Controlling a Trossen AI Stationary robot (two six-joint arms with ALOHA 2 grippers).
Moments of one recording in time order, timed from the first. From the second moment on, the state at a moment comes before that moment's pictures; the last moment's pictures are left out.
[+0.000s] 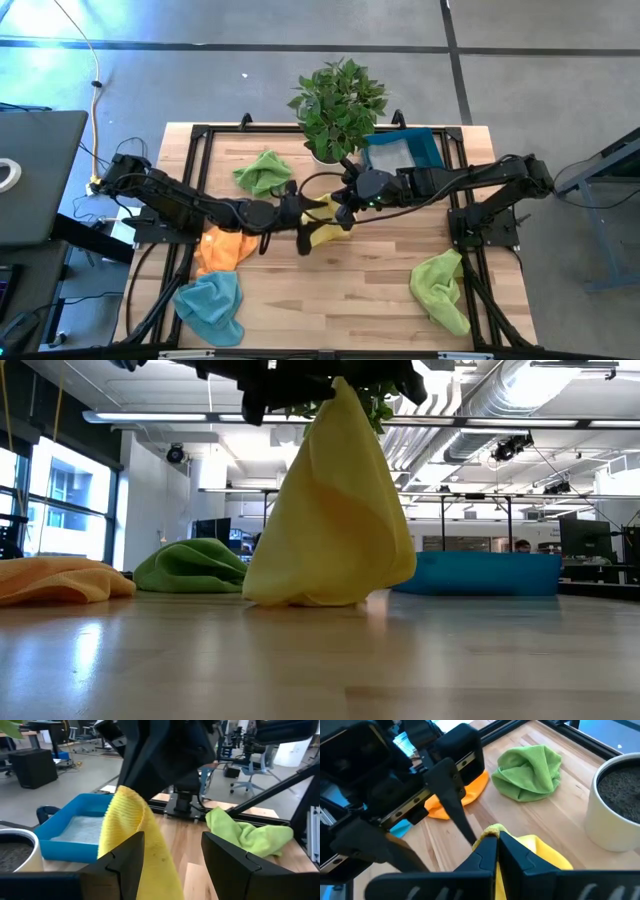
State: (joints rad) left arm -0.12 1.49 0.81 0.53 -0.48 -0.12; right arm 0.11 1.49 1.34 -0.47 0.29 0.54
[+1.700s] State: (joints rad) left arm -0.09 1.49 0.81 0.31 -0.26 -0.33; right arm 0.11 1.49 1.34 -0.44 0.33 0.44
